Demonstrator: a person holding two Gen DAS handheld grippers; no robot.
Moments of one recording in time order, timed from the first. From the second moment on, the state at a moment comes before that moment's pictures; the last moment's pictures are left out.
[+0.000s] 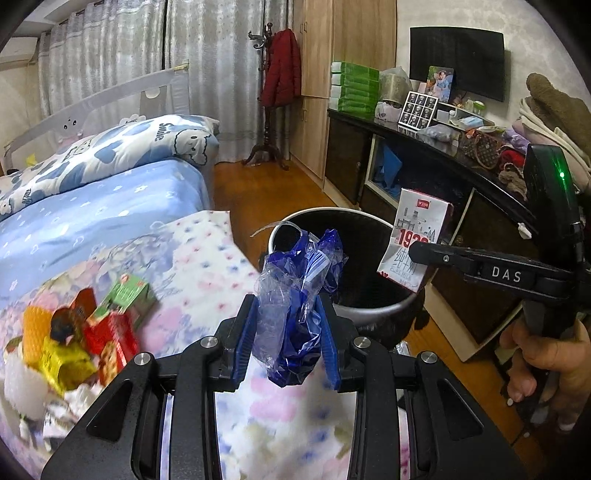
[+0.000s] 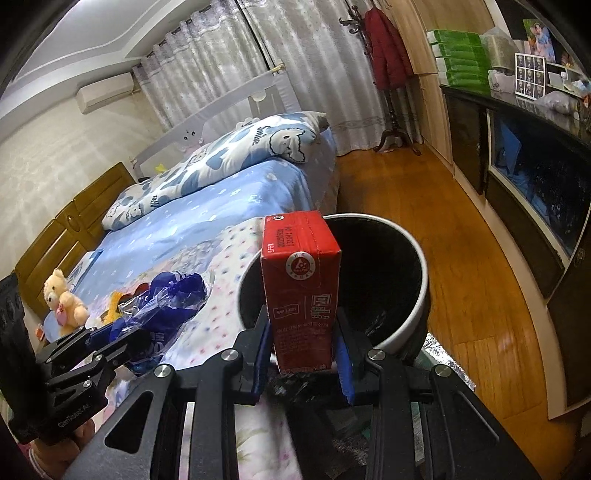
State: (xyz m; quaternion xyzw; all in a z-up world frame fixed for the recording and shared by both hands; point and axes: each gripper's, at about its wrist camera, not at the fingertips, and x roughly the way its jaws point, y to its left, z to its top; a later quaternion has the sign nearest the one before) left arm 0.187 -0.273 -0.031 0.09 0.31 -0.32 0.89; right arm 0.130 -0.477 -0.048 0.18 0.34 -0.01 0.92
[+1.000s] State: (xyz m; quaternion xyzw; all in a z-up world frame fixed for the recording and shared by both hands) left arm 0.236 -0.351 -0.051 0.14 0.35 -0.34 0.87; right arm 0.172 -0.518 -0.066 0.20 0.39 -0.02 0.90
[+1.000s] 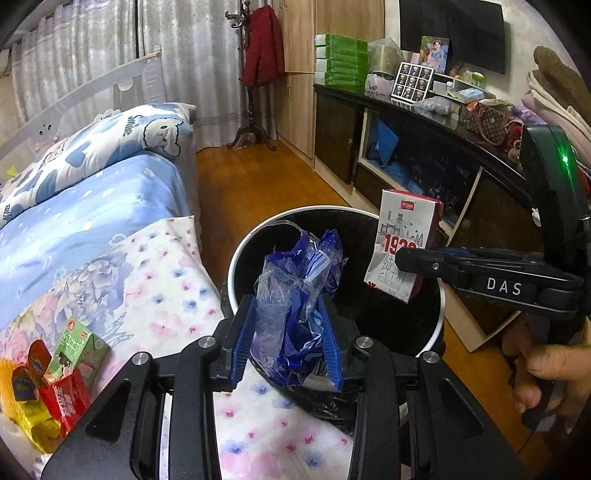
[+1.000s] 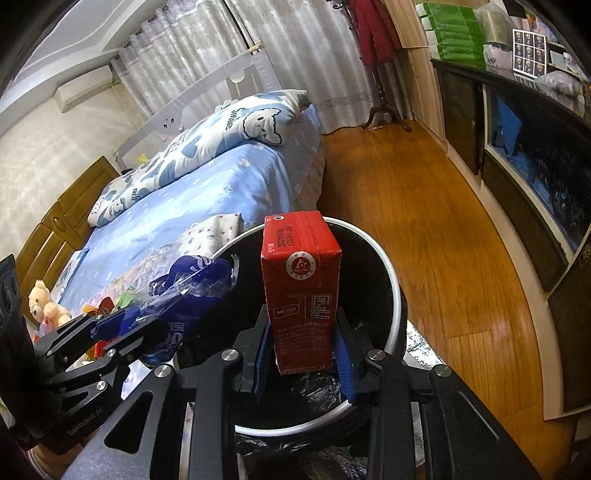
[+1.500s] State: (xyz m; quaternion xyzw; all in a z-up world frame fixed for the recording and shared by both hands) left arm 0.206 -0.295 -0.049 0.09 0.34 -0.30 0.88; right arm 0.153 -0.521 -0.056 0.23 0.36 -0.03 0.90
